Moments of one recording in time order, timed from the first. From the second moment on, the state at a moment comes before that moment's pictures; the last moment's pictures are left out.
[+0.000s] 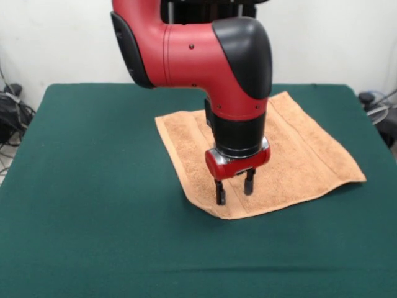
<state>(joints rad) -0.33 -0.36 0.17 1.52 -0.15 0.38 1.13</state>
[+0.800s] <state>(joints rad) -0.33 -0.36 0.16 1.49 -0.15 0.37 1.13</state>
